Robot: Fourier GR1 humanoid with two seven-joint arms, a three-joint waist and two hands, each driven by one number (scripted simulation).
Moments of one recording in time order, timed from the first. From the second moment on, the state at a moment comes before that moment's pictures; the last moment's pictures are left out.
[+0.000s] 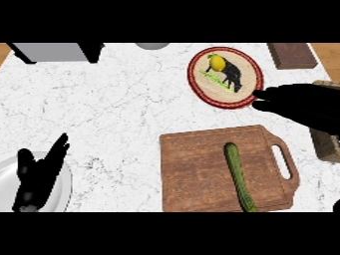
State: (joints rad) left arm 0.07 0.40 -0.18 -1.37 0.29 0.16 0.15; right arm -0.57 -0.98 0.29 -2.03 -0.12 0.56 0.34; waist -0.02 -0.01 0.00
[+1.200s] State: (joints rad) left arm 0.11 0.36 -0.16 -1.45 0.24 0.14 0.20; right arm -0.40 -0.87 0.22 -2.08 -0.02 0.80 0.34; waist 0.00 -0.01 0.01
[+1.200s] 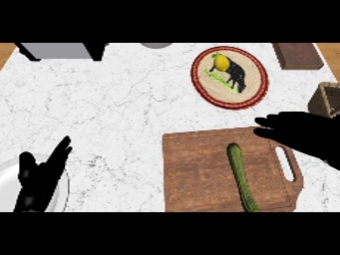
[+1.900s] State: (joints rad) left arm 0.10 0.33 -0.14 -1.43 0.20 0.13 0.22; right arm -0.25 -0.71 0.38 -1.98 0.42 0.70 0.16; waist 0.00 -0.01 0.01
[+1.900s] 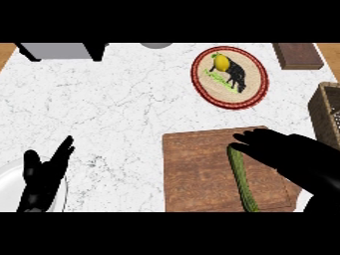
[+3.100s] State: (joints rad) left arm 0.10 0.29 -0.08 -1.43 0.15 0.07 0.23; right arm -0.20 -0.51 0.47 -1.72 0.80 0.54 -0.06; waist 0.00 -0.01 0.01
